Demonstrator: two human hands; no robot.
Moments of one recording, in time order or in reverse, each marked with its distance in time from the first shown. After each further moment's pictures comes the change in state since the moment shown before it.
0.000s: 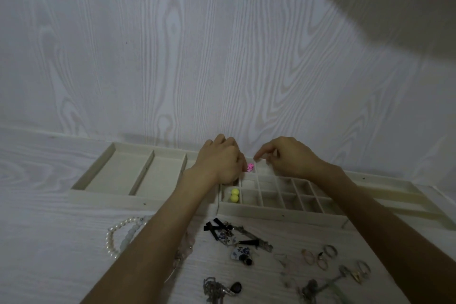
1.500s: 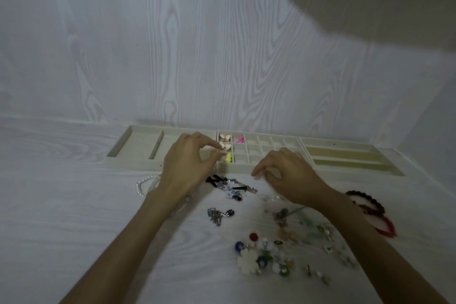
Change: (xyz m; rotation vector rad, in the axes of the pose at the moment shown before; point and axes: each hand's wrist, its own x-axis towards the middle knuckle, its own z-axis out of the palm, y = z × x) left_hand -0.140 0.026 -0.026 -0.376 0.477 -0.135; right_hand -0.148 -0.036 0.013 0.054 0.125 -0.118
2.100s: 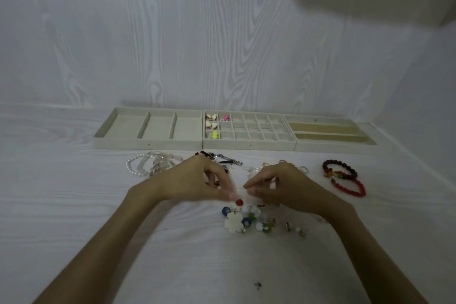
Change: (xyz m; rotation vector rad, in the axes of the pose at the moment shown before) left_hand -0.042 0.018 -0.006 -0.314 -0.837 0.117; right_hand -0.063 0.000 0.016 0.289 -0.158 0.013
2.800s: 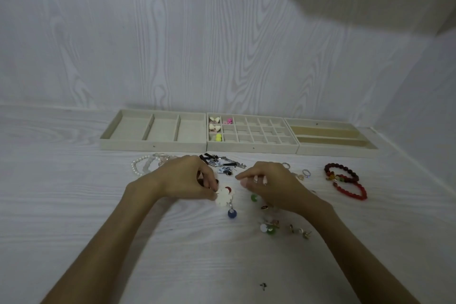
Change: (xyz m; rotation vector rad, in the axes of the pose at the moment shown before) left_hand -0.006 -0.021 -0.014 0.294 0.041 -0.195; right_hand 0.018 -0.015 0.017 -0.069 0.075 0.086
